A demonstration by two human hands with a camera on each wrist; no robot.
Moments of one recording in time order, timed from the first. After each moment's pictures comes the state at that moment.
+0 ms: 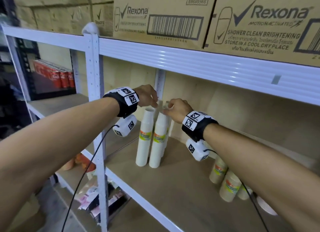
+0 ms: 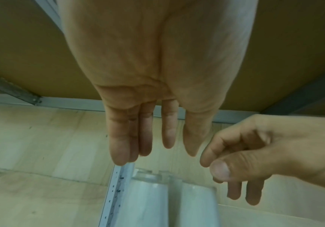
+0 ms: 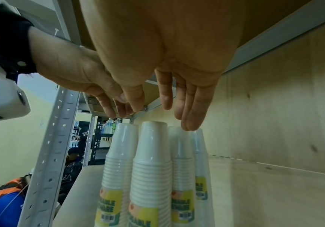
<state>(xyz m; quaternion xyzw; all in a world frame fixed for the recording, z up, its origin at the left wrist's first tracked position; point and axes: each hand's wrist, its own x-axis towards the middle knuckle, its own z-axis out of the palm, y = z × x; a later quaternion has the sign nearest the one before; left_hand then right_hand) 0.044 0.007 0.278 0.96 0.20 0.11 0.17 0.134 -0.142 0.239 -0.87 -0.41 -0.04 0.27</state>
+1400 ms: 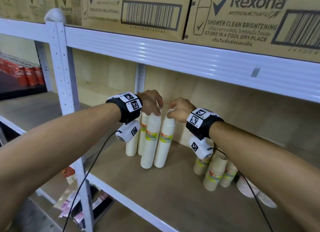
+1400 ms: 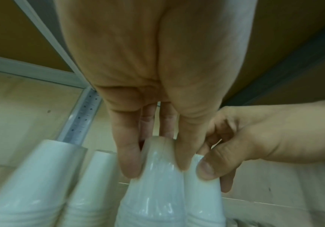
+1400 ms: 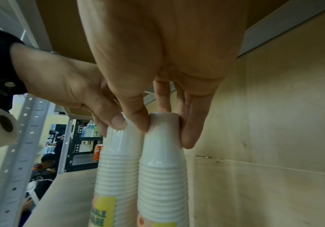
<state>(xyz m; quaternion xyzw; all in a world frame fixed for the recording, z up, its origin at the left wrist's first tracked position) 0.097 -0.043 0.256 0.97 0.09 0.04 0.22 0.157 -0.202 0.247 -0.90 -0.37 -0.02 0.22</state>
